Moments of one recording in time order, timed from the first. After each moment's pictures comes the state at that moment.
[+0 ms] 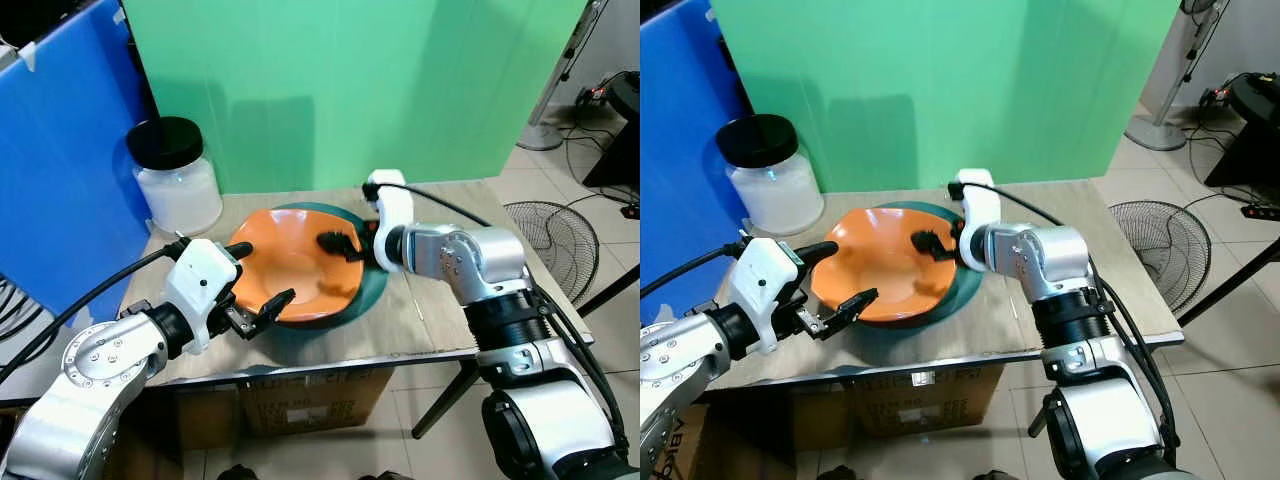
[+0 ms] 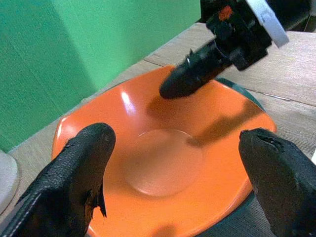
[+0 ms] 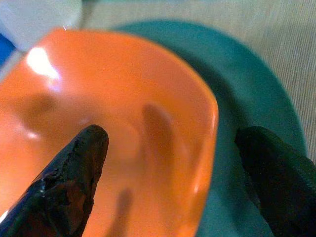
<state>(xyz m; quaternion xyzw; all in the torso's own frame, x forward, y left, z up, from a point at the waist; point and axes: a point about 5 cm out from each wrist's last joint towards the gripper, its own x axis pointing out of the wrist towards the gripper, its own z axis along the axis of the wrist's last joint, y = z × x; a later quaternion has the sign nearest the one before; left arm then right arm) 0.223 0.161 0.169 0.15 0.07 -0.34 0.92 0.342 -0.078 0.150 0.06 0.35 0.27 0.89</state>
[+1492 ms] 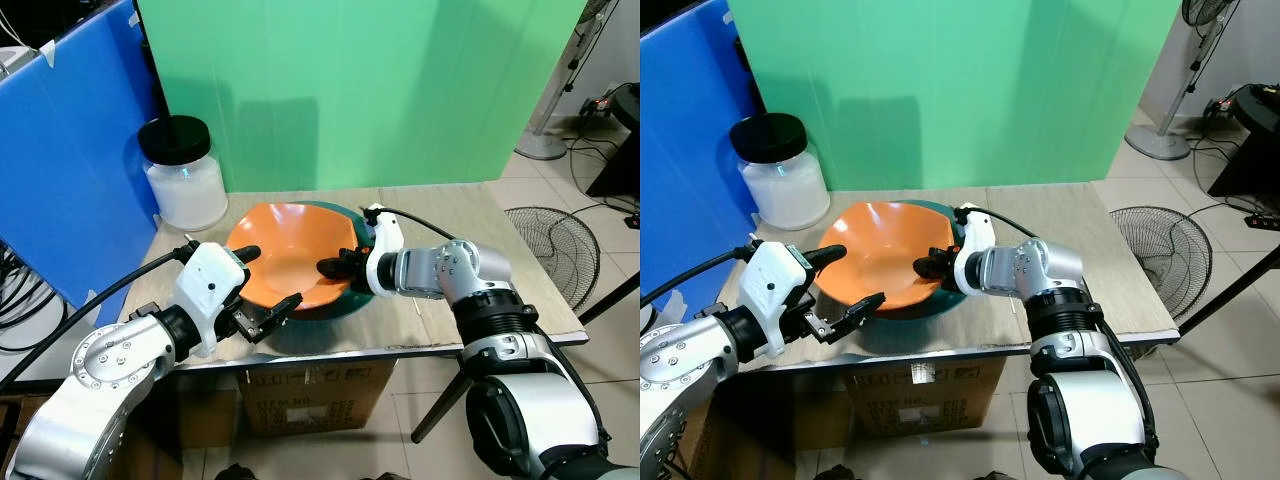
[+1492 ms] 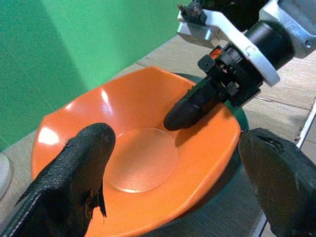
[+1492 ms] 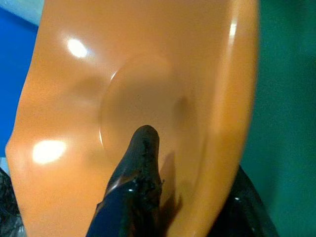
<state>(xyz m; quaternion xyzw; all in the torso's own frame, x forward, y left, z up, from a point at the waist) 0.223 0.156 0.166 0.15 0.07 -0.35 0.92 0.338 -0.073 0.117 0.24 0.43 0.28 0.82</state>
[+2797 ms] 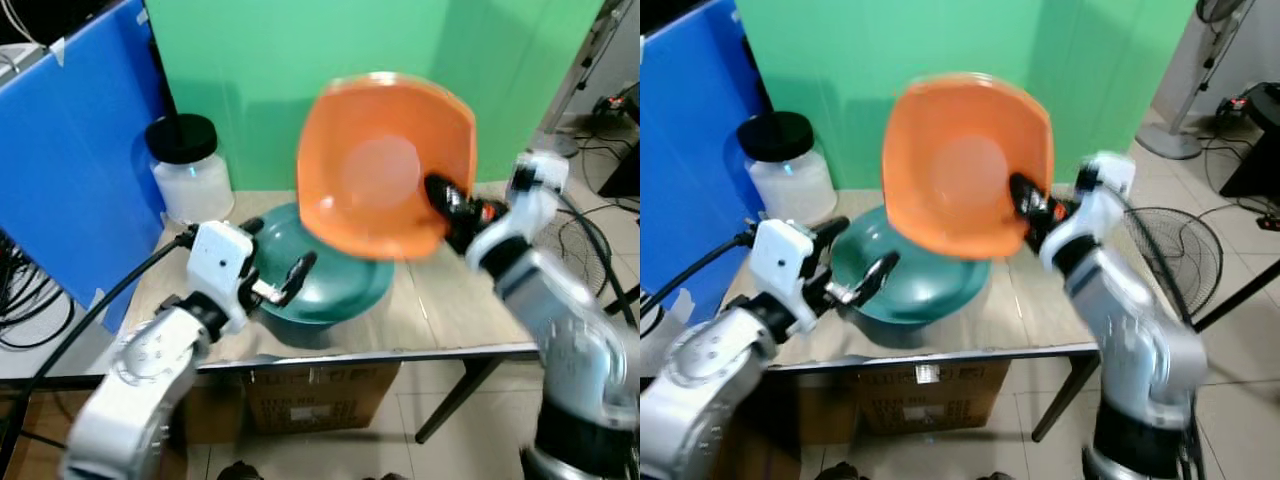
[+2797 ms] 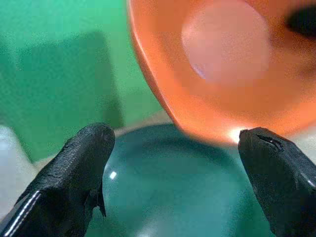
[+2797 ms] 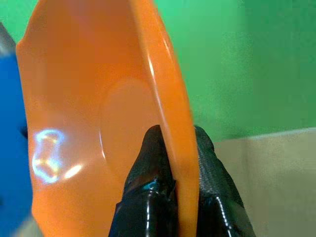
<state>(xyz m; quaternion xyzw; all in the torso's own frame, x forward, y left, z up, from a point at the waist) 0.235 0.128 0.175 0.06 -0.01 -0.25 0.97 0.272 -0.153 0.201 0.17 0.03 0.17 0.97</state>
